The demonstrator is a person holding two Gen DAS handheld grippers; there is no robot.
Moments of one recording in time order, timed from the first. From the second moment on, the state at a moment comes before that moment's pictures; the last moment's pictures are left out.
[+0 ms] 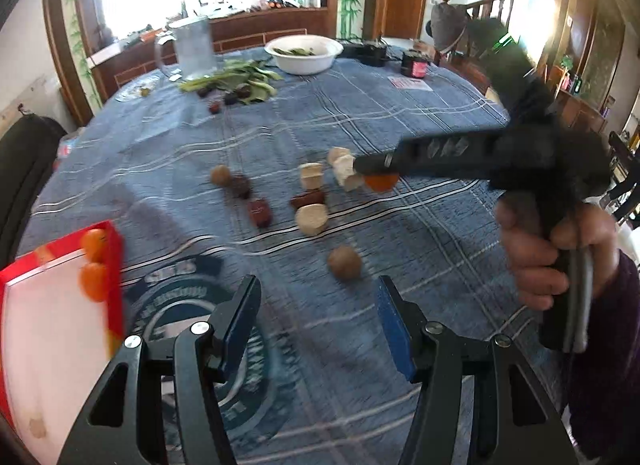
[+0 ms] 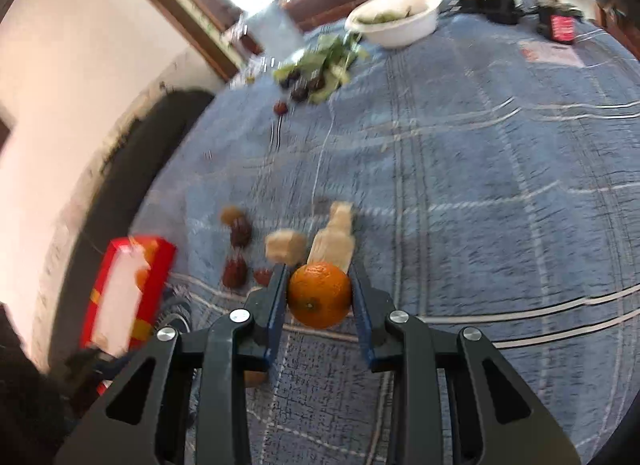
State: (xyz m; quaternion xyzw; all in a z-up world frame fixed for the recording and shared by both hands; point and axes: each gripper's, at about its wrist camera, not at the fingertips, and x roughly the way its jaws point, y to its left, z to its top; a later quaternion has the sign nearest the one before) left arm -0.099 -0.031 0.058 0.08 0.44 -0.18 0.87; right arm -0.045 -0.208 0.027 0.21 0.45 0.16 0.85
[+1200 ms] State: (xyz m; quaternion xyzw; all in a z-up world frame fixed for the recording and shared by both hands) left arm -0.125 0.063 0.094 0.01 0.37 -0.07 0.93; right arm -0.046 -0.218 0.034 0.22 0.40 0.13 0.88
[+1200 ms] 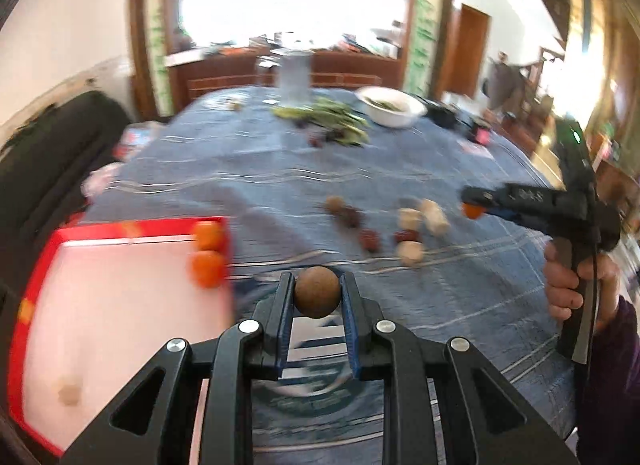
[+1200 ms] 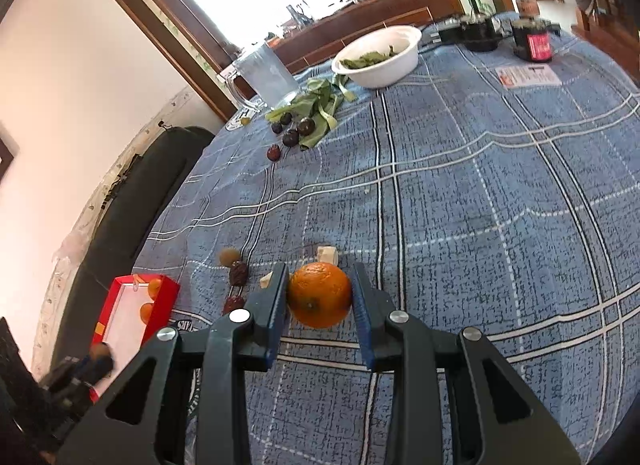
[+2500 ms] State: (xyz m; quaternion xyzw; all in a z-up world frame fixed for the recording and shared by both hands) left arm -0.149 0.238 0.046 -0.01 0.39 0.12 0.91; right arm -0.103 0.118 0.025 -0.02 0.46 0.34 0.82
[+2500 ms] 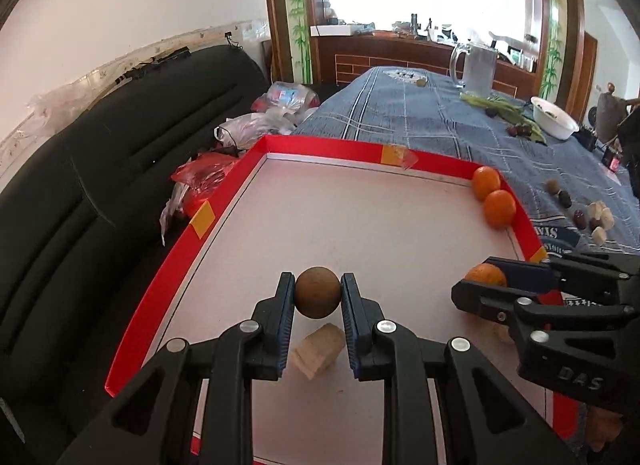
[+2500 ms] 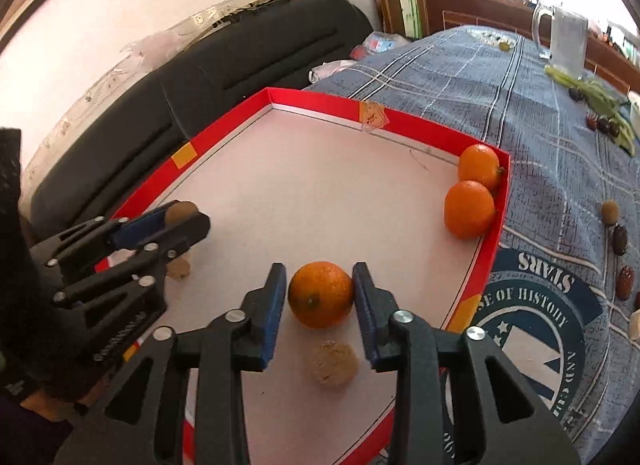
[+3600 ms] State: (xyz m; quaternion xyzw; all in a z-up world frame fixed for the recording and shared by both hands) left arm -0.128 0.059 0.089 0.06 0.36 -0.10 0.92; right arm -0.039 -0.156 0.021 0.05 0.45 0.07 0.89
